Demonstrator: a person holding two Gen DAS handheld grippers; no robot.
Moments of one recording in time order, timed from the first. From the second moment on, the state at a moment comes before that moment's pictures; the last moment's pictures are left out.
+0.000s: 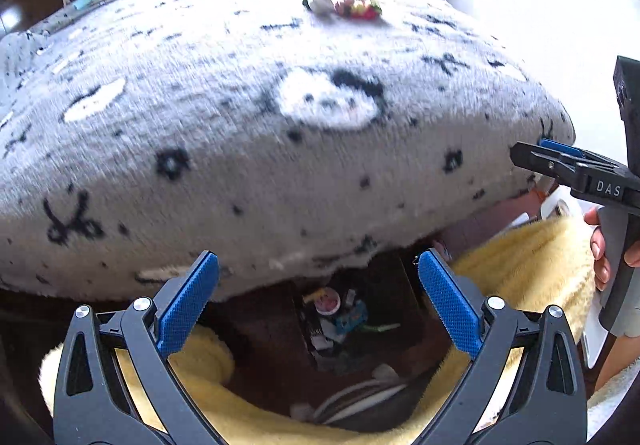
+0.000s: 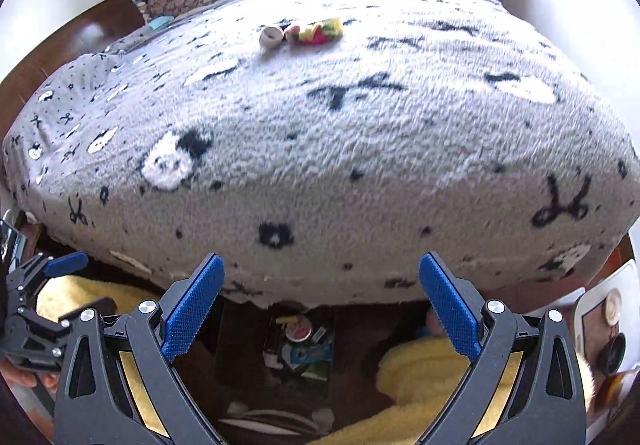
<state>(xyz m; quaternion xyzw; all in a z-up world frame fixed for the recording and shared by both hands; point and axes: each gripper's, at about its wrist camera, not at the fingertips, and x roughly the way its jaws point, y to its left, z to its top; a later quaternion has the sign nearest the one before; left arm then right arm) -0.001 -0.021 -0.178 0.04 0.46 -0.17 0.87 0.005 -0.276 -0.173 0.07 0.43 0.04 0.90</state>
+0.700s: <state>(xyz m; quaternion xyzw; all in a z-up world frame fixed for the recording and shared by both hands) 0.142 -0.017 -0.154 0.06 0.43 -0.14 0.89 0.141 -0.284 -0.136 0.03 0.40 0.03 0.92</state>
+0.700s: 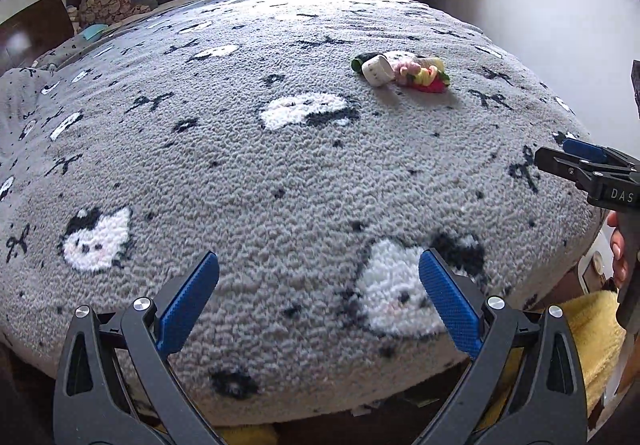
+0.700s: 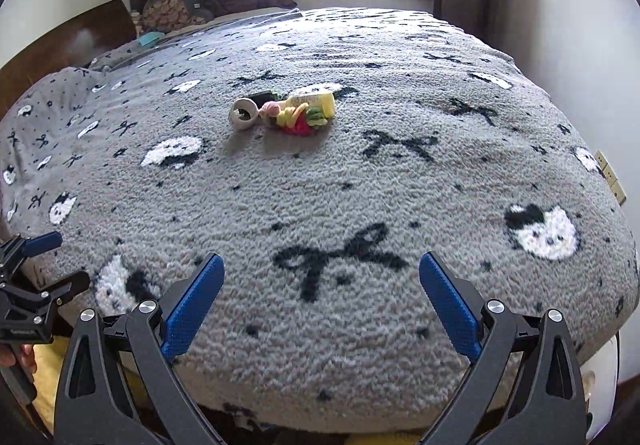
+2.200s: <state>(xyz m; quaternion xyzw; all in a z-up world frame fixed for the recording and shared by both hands) 0.350 -0.140 -0.172 0.07 0.44 -0.20 0.87 0.261 -0.306 -0.141 -0.01 0.39 0.06 0.92</state>
